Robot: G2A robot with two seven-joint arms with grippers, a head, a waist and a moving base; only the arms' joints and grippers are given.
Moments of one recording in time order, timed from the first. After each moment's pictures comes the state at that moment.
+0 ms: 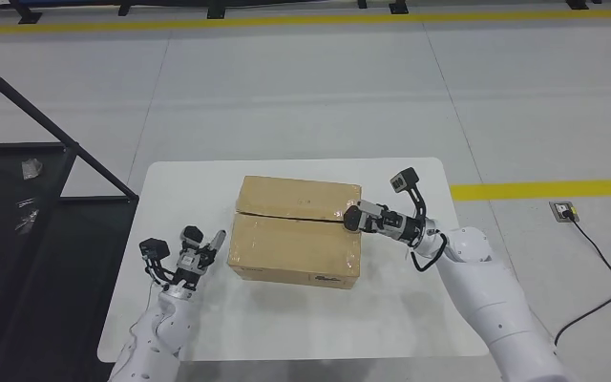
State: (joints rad) left arm 1.01 -1.30 -1.49 -0.92 1.01 -0.62 0.46; right arm -0.55 -1.29 1.12 -0.81 0.56 -0.57 1.17
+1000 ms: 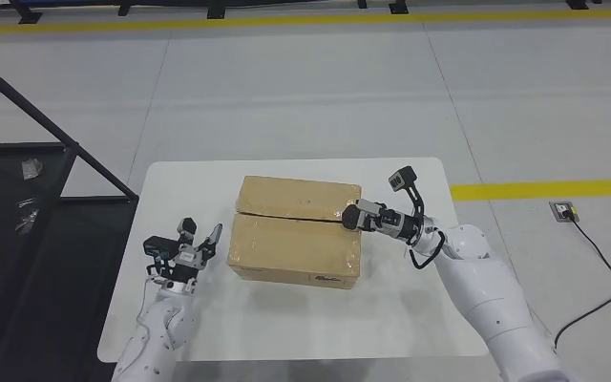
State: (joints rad) left arm 0.95 -1.29 -1.44 -0.84 1.32 -0.37 0.68; right arm -0.52 -1.30 1.10 -0.78 0.57 -0.58 1.18
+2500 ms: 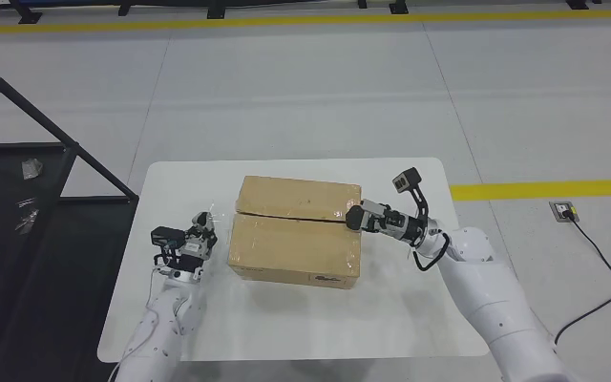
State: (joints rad) left arm 0.84 -1.30 -1.37 -0.69 1.28 -0.32 0.74; right arm -0.54 -1.29 1.12 -0.78 0.57 -0.58 1.19
